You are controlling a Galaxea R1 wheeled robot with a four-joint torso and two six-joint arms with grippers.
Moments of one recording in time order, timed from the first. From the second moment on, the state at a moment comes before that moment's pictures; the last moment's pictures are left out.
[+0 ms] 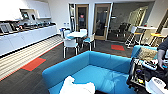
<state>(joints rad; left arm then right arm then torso) 1.37 2.99 -2.81 1.74 -0.20 -1.56 -1.52 3.10 -2.72 -0.03 0.08 0.02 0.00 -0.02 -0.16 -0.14</state>
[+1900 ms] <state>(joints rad) 1.38 3.00 -2.81 1.75 -0.19 -1.55 -1.52 3.10 -2.73 -0.03 0.08 0.02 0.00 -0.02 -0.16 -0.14</state>
